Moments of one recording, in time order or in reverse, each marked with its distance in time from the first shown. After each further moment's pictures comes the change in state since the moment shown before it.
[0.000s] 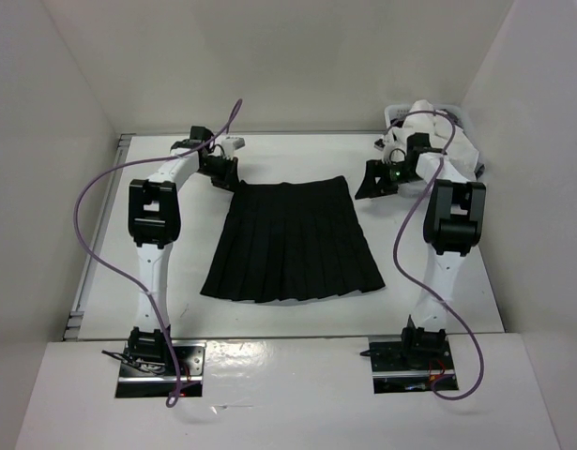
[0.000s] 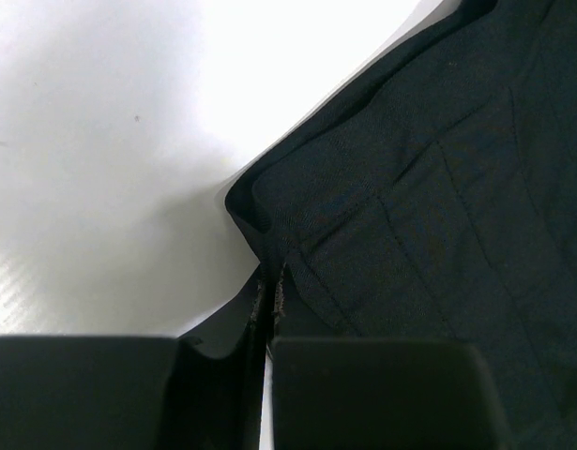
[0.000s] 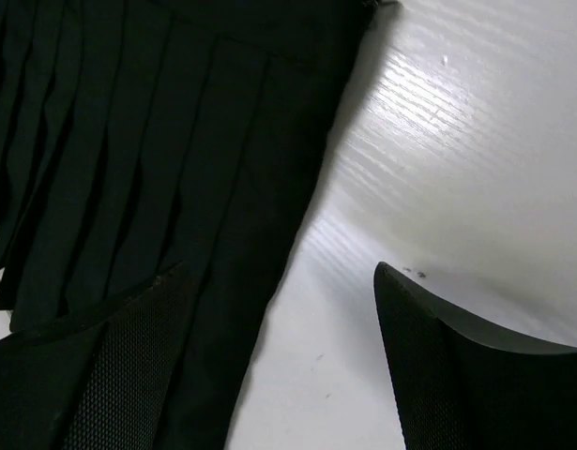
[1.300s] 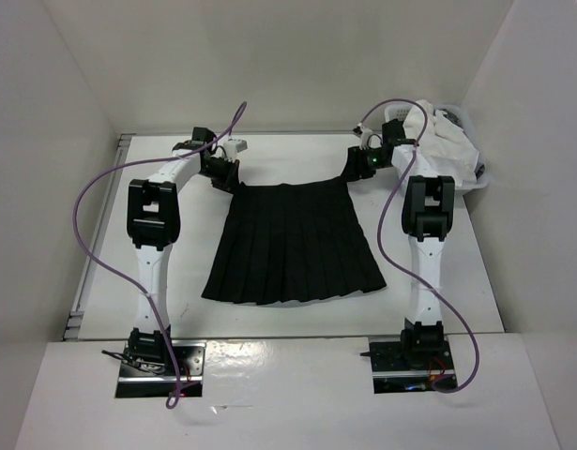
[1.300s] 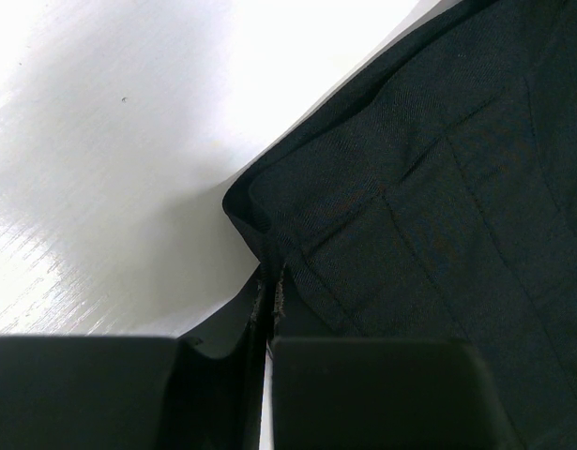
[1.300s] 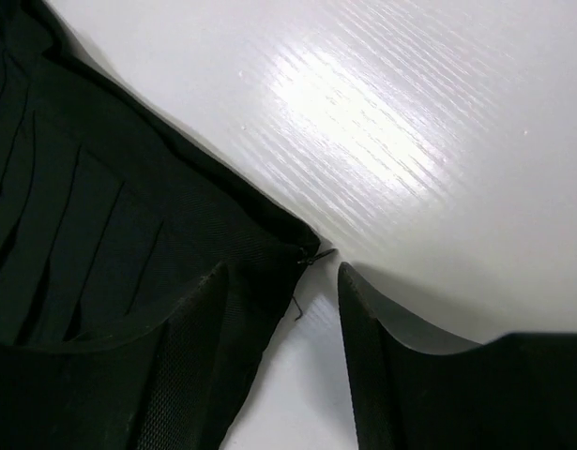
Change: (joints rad) left arm -0.016 -0.056 -0.079 0.024 -0.070 0.026; right arm 0.106 0.334 0.401 0.084 0.000 0.067
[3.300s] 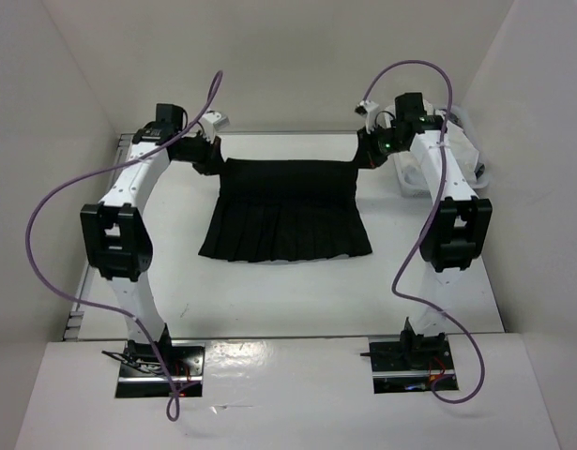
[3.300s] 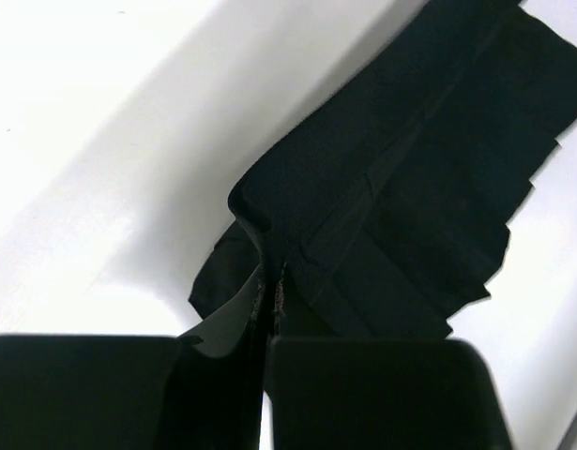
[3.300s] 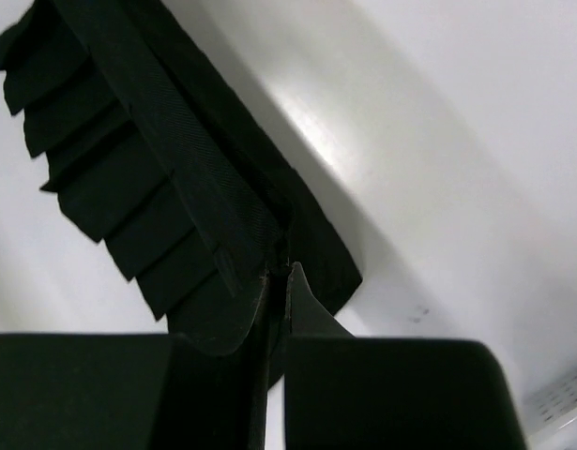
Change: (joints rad) left arm 0.054 -0.414 -0.150 -0.045 0.101 0.135; right arm 0.042 -0.468 -0.095 -0.275 0.101 -0.205
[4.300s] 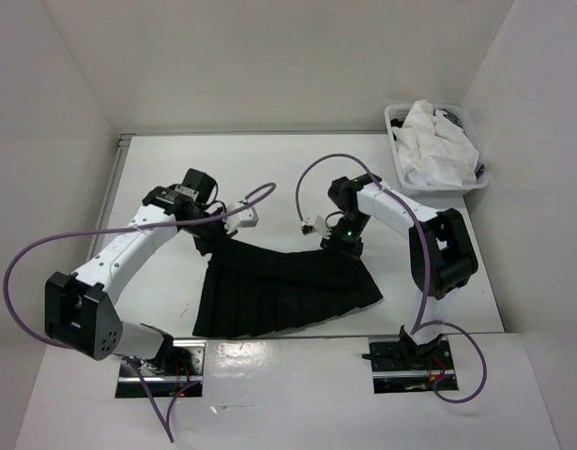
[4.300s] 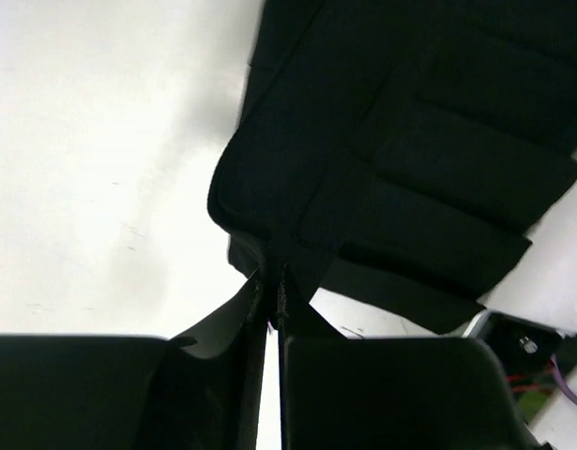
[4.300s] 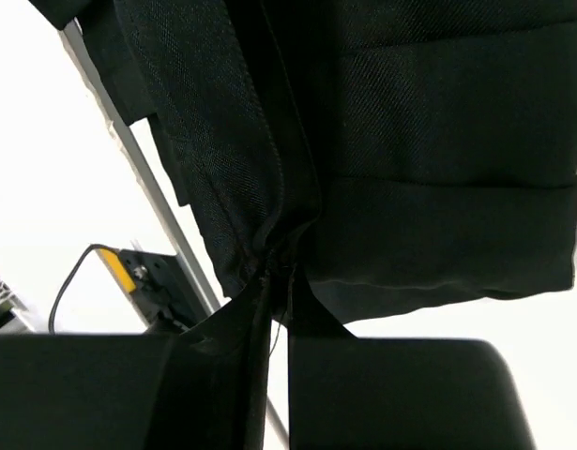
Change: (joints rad) left arm -0.282 -0.592 -0.647 -0.249 -0.338 0.350; right arm 0.406 -0.233 -0.674 -0.322 0.255 -0.343
